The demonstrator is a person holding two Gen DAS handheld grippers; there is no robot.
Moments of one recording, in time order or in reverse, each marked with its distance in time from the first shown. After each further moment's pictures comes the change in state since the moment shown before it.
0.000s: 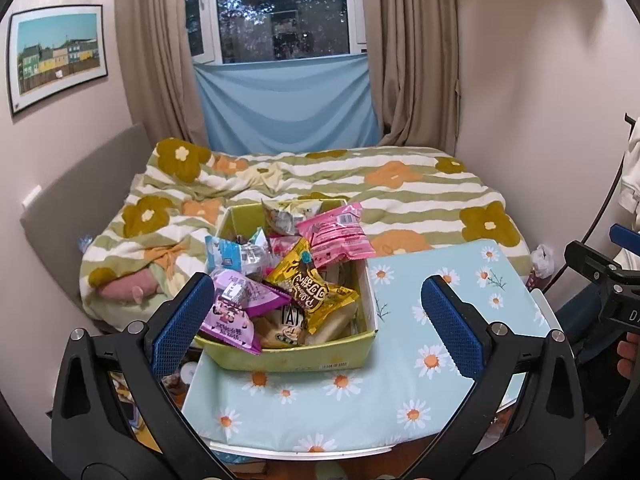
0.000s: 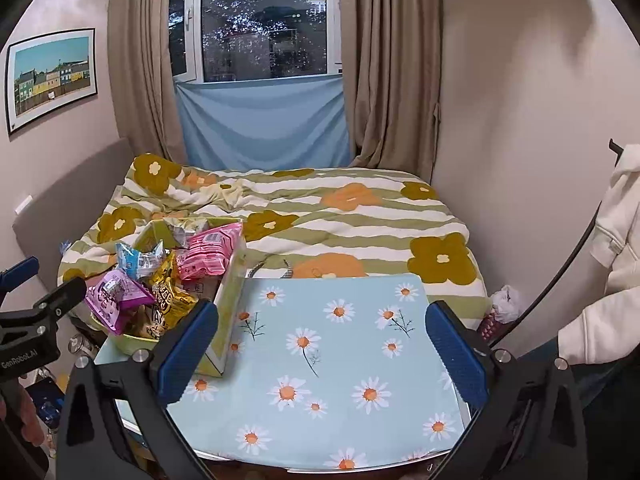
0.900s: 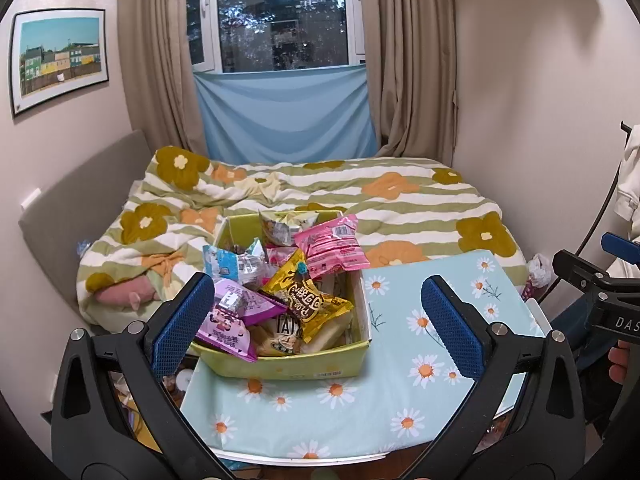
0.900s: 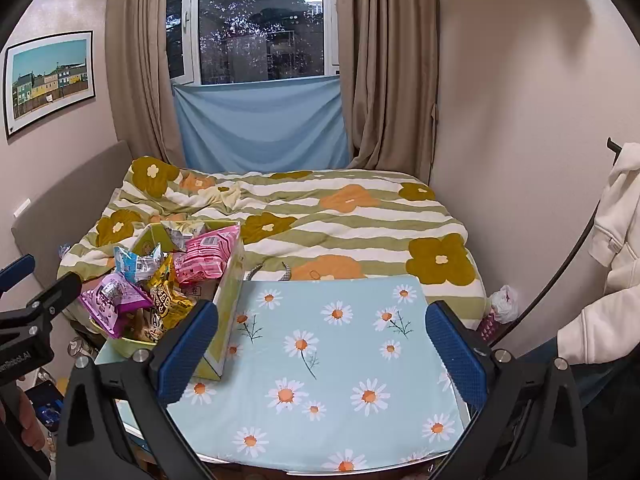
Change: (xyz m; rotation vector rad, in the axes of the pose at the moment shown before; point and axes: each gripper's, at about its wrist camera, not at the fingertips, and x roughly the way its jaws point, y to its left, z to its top) left arm -0.006 -0.001 0.001 -0.013 -0.035 -0.008; right arm 0.001 -0.005 0.001 0.004 -0.007 -0.001
